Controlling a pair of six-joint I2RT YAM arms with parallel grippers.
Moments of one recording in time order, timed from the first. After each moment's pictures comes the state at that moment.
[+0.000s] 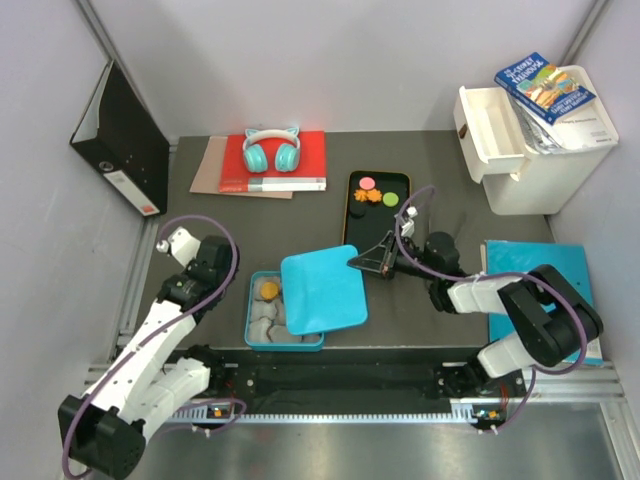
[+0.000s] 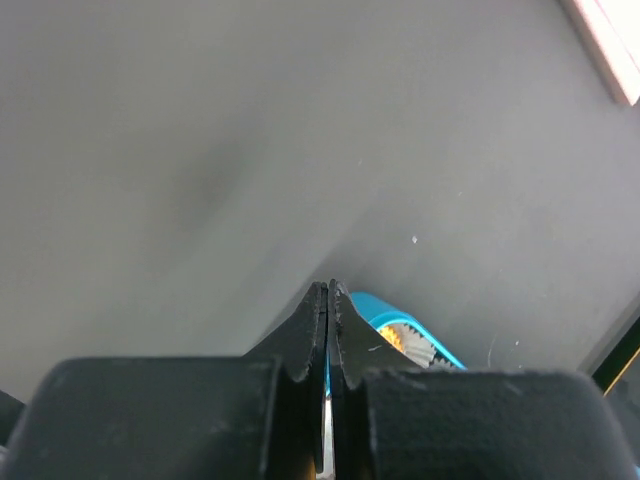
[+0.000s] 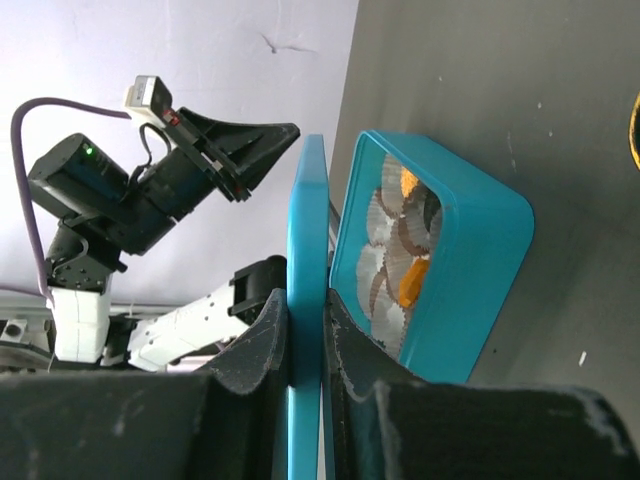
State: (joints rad) left arm -0.36 0.83 0.67 -0.70 -0.55 -1.02; right arm 0.50 1.44 0.39 0.94 -0.68 1.24
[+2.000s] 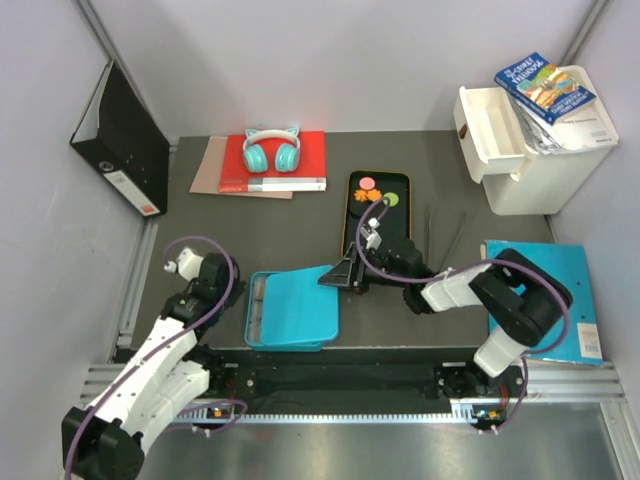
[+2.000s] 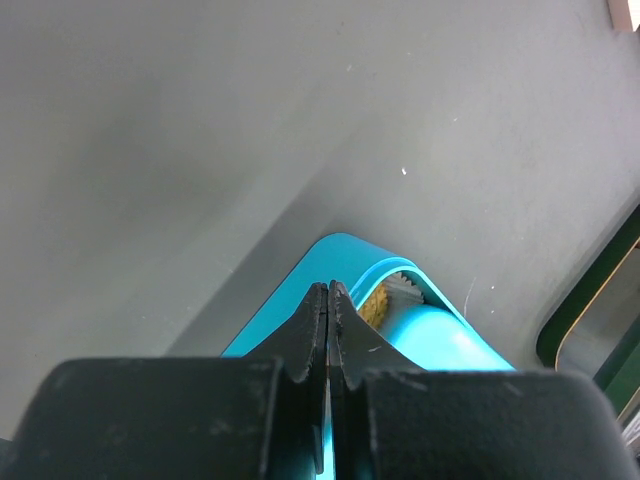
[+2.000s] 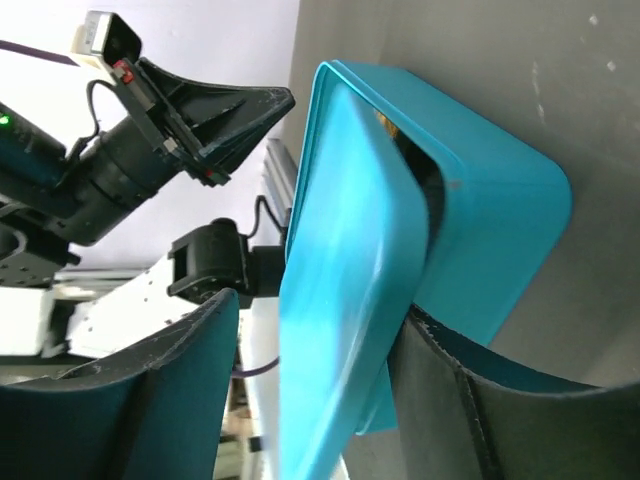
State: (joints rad) left arm -0.35 0.73 0.47 -0.59 -0.36 -1.18; right arm 0.73 1.66 0.47 0.96 -0.57 1.19
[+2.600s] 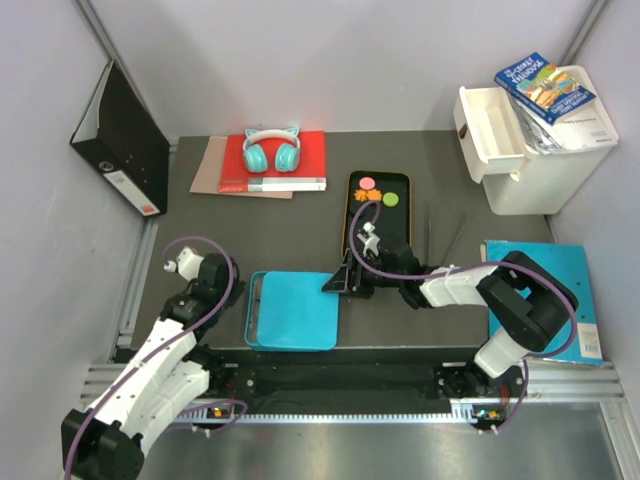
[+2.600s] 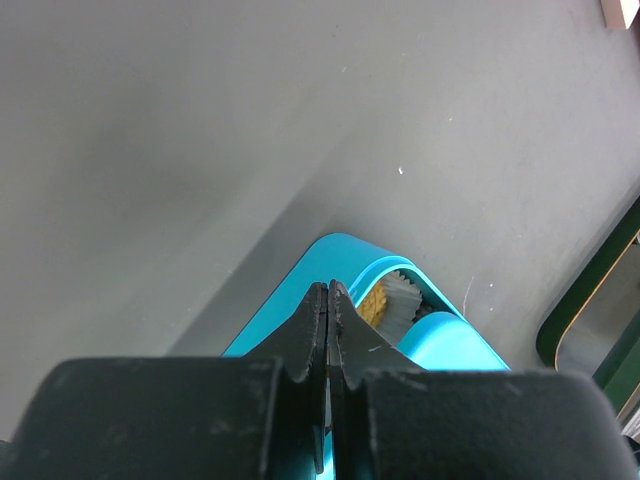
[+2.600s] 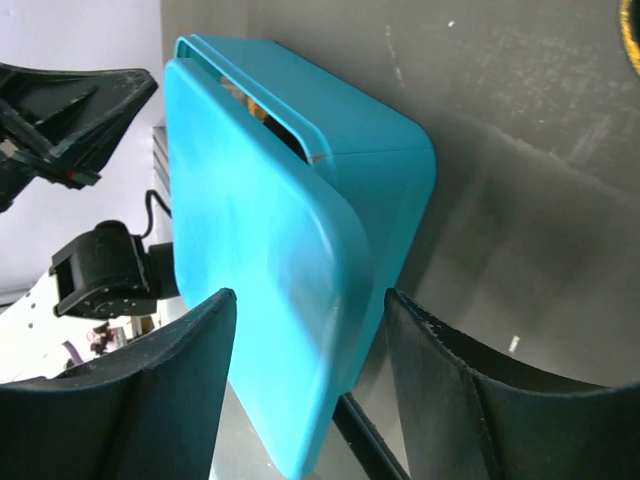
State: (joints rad) left arm -0.35 0.71 0.47 -0.58 -0.36 -1.16; right arm 0.75 1.59 0.57 0.51 -0.48 0.97
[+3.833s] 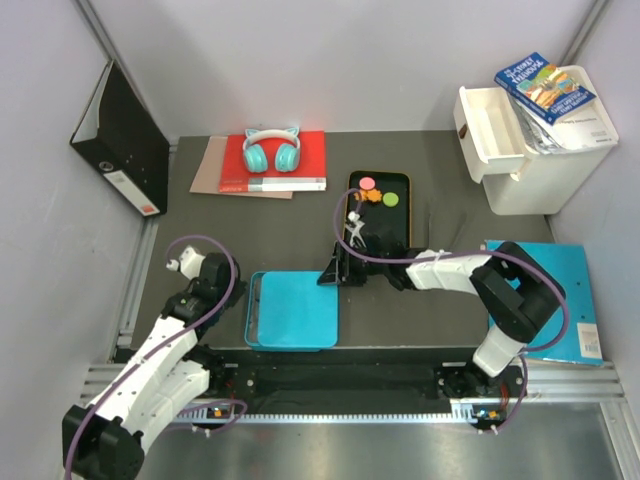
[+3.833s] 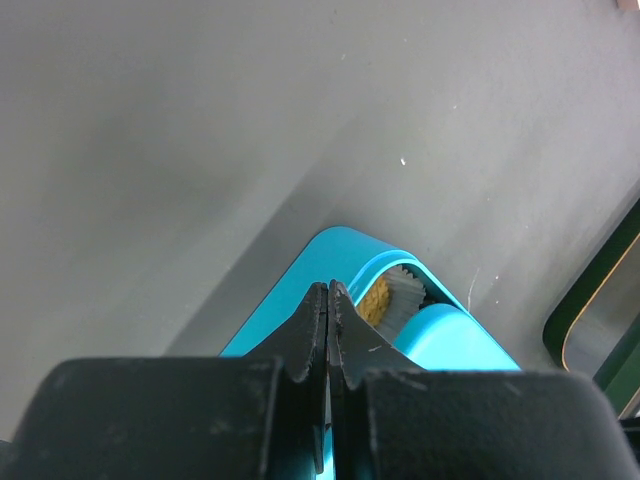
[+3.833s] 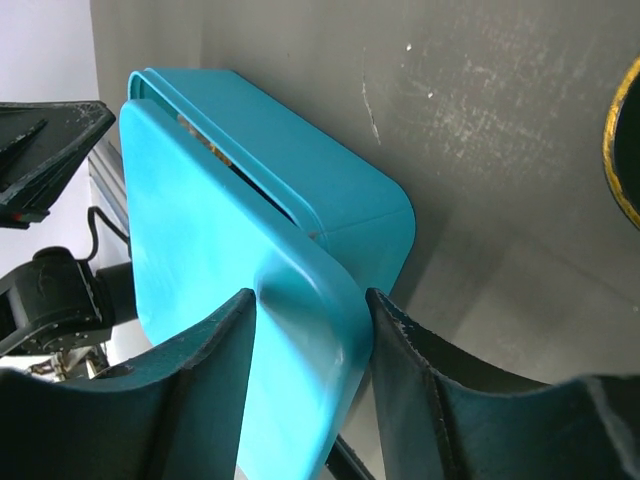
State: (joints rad) left arm -0.35 0.73 0.47 -0.57 -0.34 -1.15; right arm 0.76 1.66 0.79 0.21 -0.41 0.83
